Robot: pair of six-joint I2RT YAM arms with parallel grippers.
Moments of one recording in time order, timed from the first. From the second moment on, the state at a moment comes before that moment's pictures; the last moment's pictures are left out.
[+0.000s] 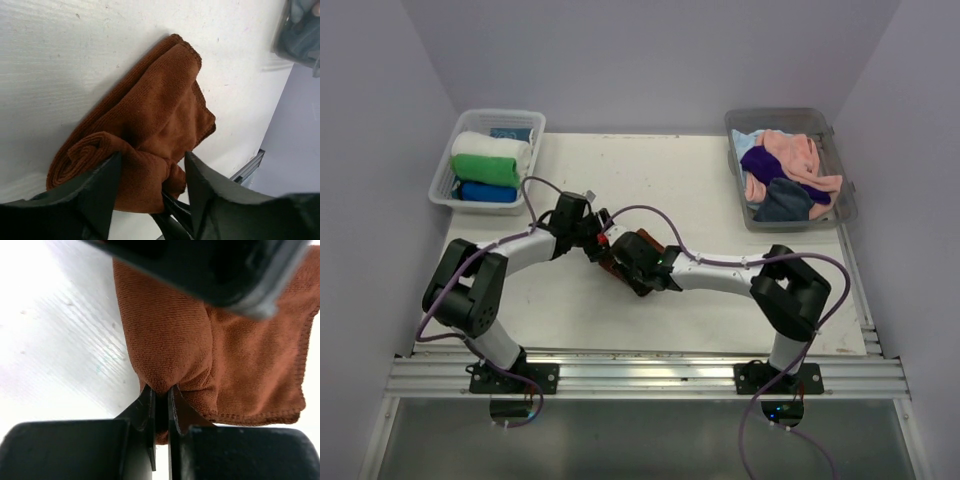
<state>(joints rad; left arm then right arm) -0.40 1.66 0.86 -0.06 0.40 -0.88 1.03 1.80 1.14 -0.32 0.27 0.16</state>
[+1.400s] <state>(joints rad) -0.23 1.42 0.62 -0.11 0.47 -0.83 0.63 1.98 1.07 0.07 -0.81 0.59</state>
